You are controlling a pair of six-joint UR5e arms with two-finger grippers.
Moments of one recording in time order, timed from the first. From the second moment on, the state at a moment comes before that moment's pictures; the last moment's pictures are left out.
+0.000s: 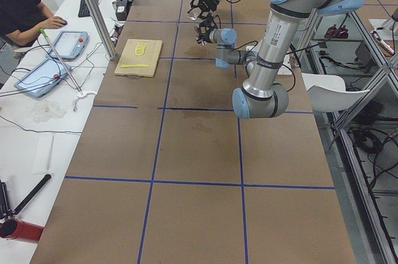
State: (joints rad) left arm -0.32 -2.15 -1.53 -2.75 -1.34 -0.56; right arm 0.31 -0.99 2.04 -1.60 0.93 -0.08
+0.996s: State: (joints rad) left arm -0.33 -2.15 -1.53 -2.75 -1.34 -0.56; right arm 0.27 -0.99 2.04 -1.62 0.83 -0.21
